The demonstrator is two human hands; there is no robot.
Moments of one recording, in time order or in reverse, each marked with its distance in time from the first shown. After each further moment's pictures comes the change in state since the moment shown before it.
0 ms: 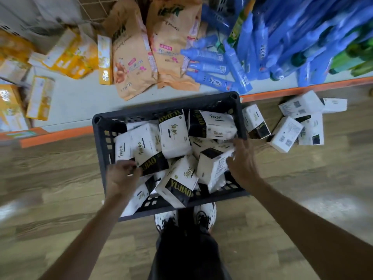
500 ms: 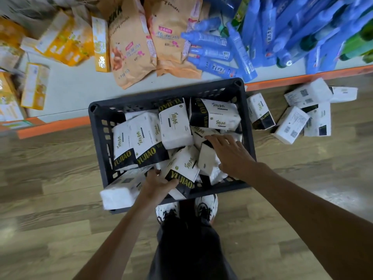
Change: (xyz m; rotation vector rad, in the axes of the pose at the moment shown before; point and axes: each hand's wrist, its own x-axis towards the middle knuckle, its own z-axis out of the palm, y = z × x) left_hand -0.026 -0.020 0.072 0.014 -0.390 -0.181; right_hand 0.007 -0.006 0.014 -0.613 -0.389 -0.444
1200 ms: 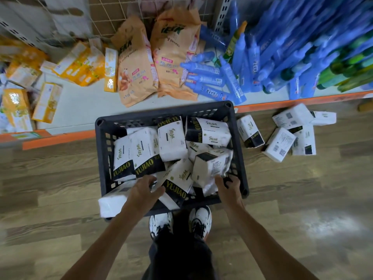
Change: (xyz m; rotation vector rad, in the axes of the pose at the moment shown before) left_hand -0.031 0.012 -0.025 0.165 0.063 0.202; right_hand -0.056 -0.032 0.044 1.298 0.226 0.882
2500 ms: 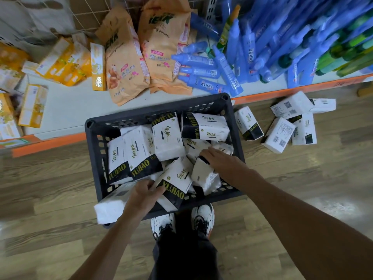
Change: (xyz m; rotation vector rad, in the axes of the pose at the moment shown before) left_hand 0.015 0.000 0.011 -0.135 0.004 -0.110; right_hand 0.060 -0.051 -0.015 -1.249 -0.294 -1.004
